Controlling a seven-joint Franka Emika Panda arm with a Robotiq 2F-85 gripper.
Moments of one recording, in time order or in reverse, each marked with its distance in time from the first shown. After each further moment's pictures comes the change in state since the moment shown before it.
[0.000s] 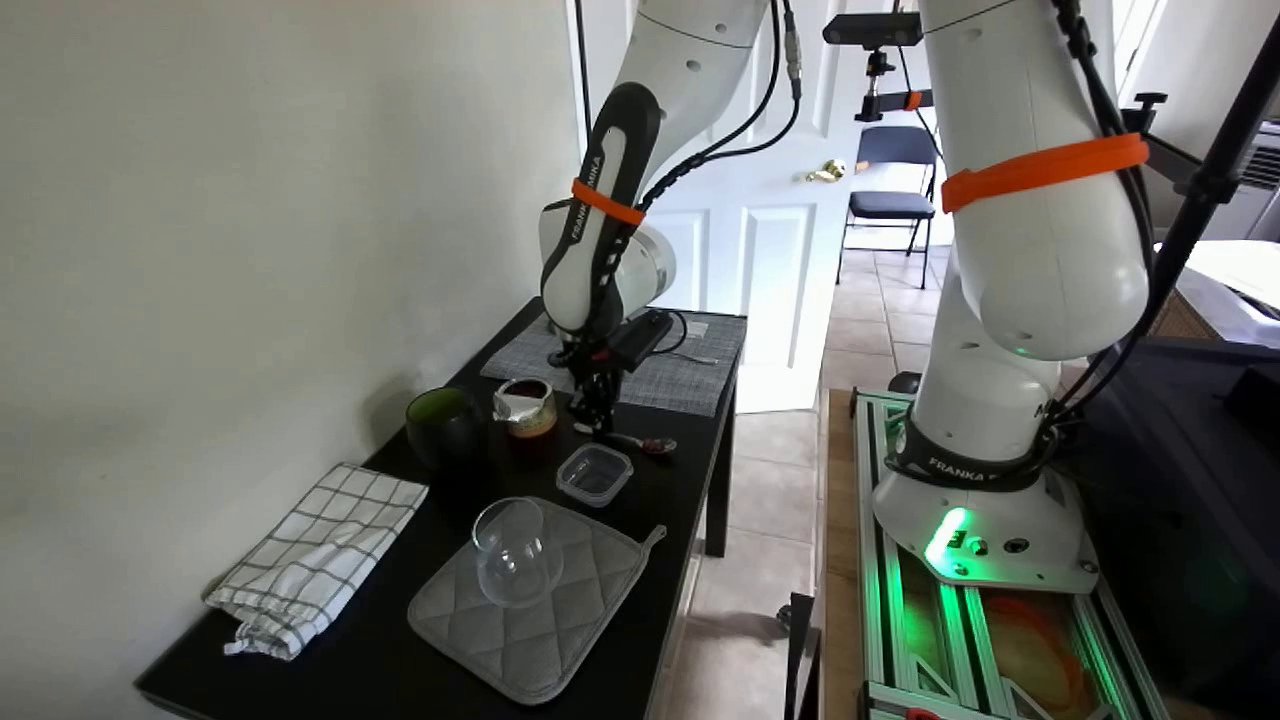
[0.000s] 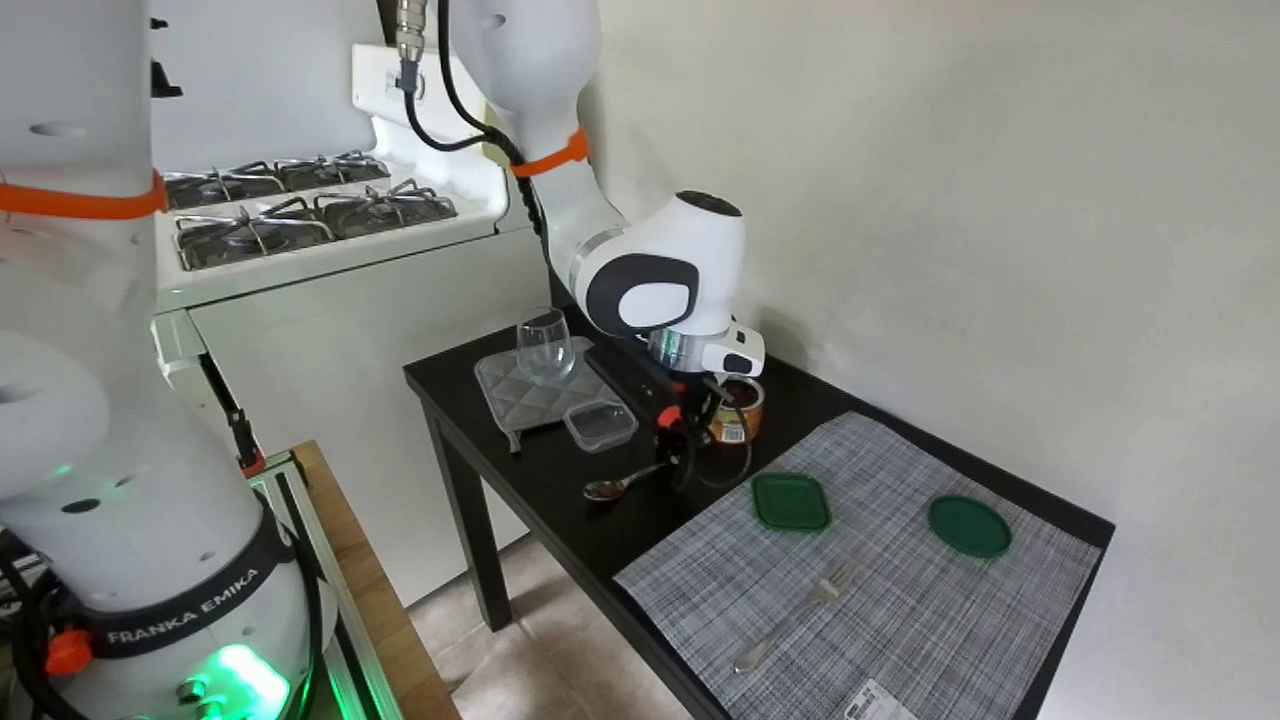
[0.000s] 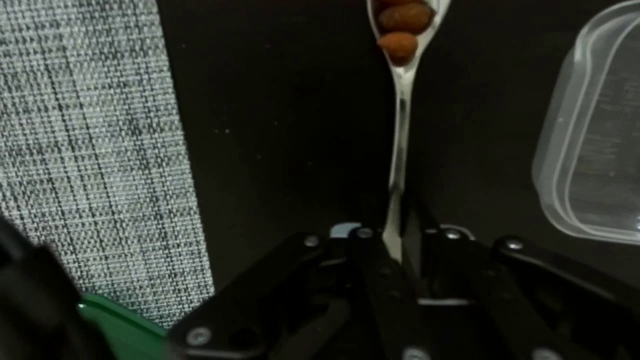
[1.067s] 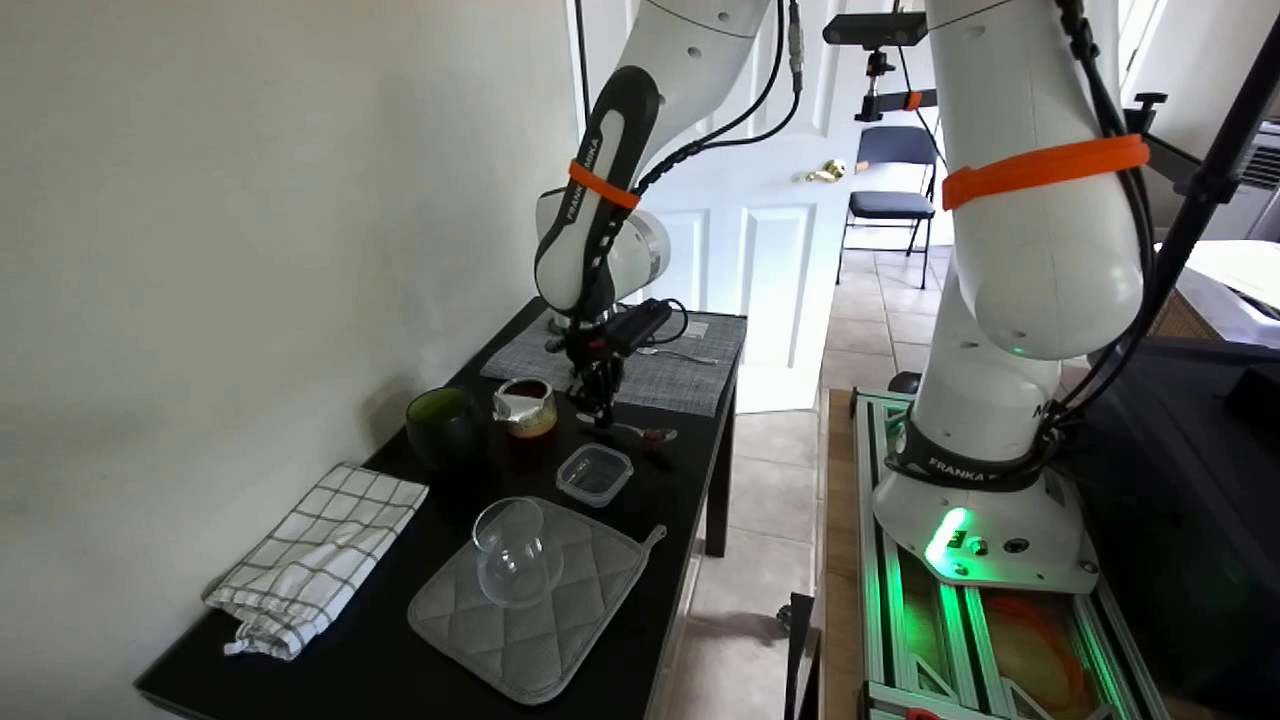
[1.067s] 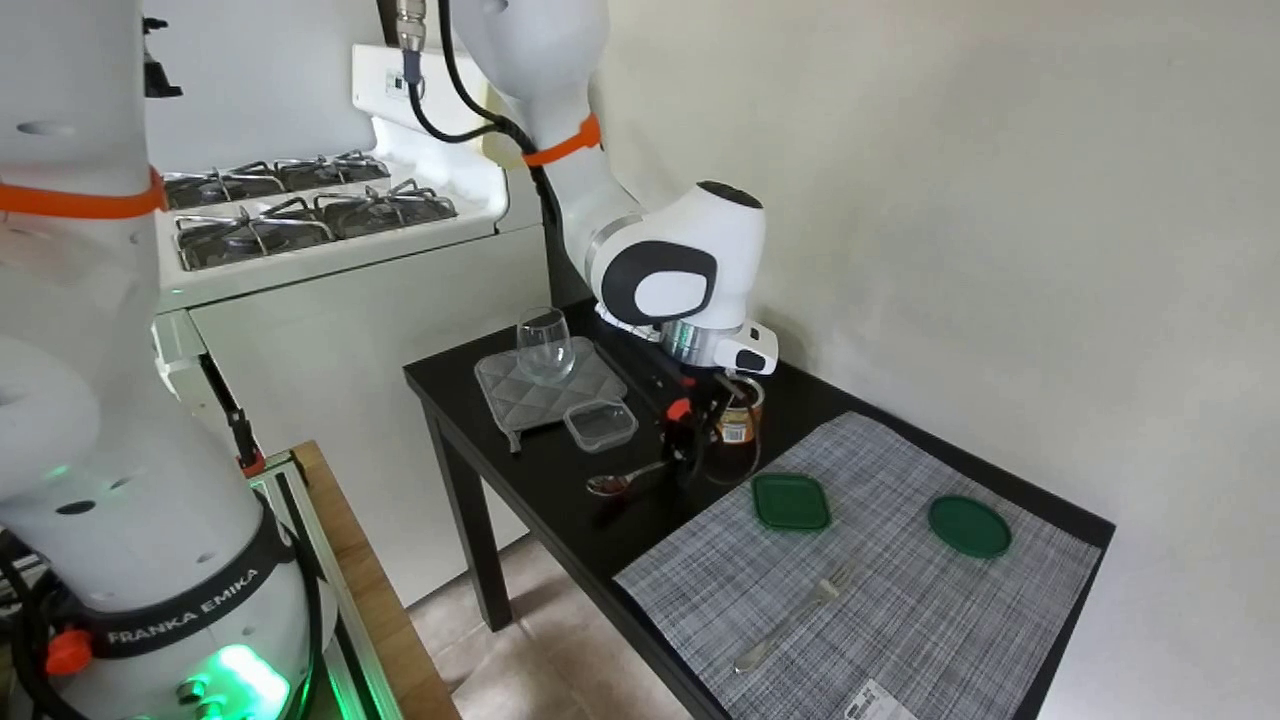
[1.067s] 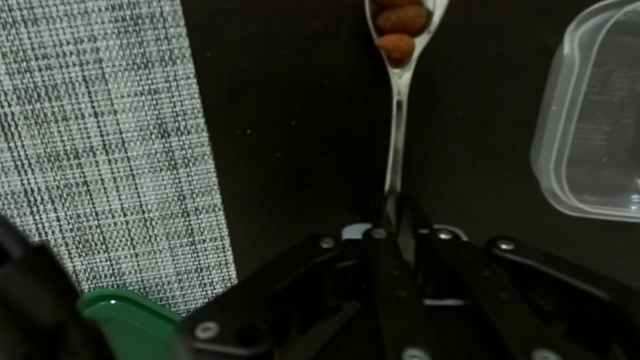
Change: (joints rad) arm -0.030 -0.021 0.002 0.033 0.001 -0.096 0.008
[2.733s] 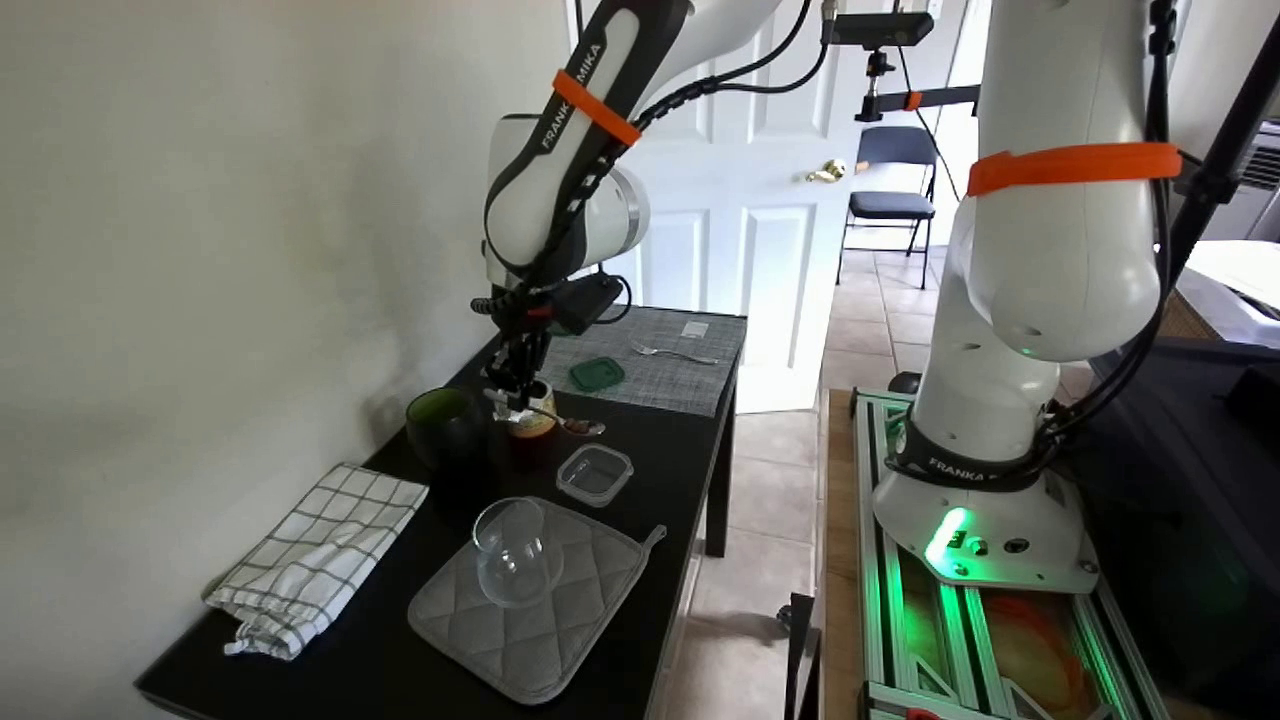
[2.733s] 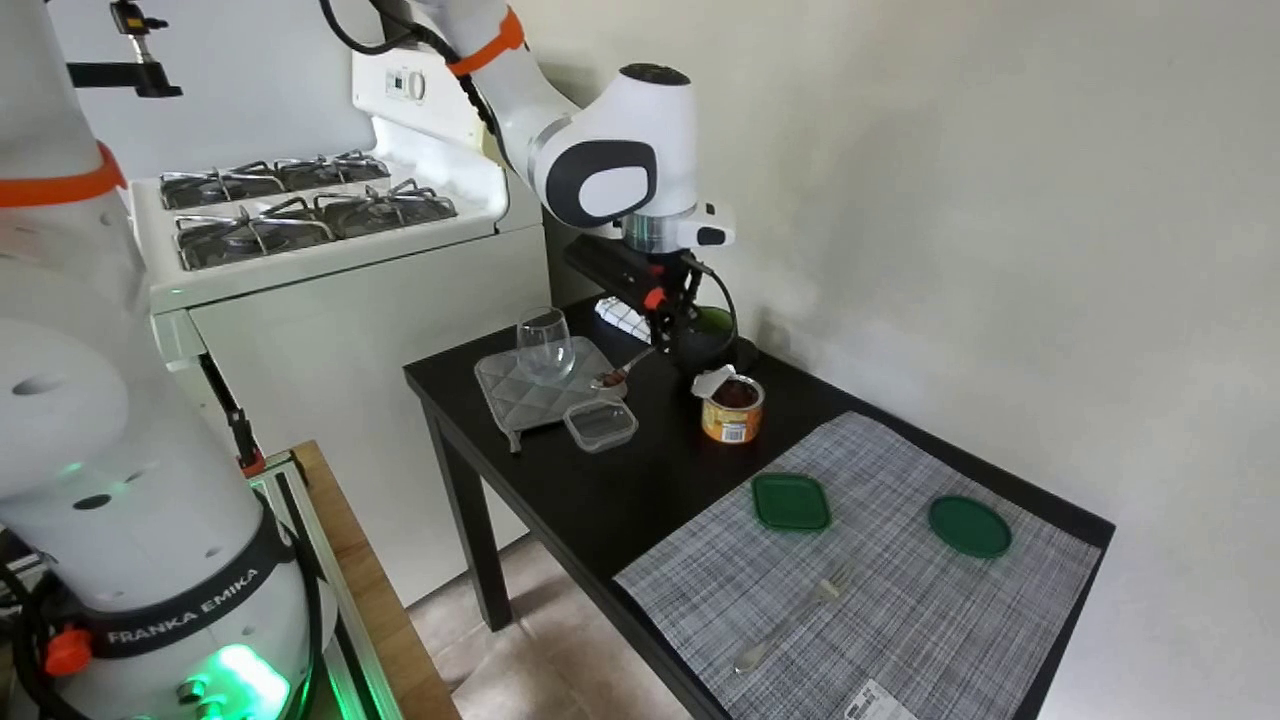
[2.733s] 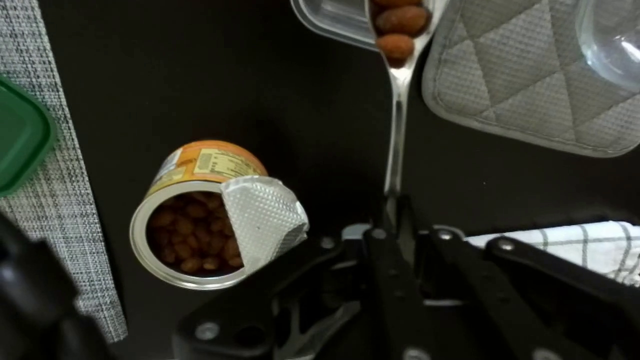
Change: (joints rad) arm 0.096 -0.210 0.120 -0.043 0.136 0.118 -0.075
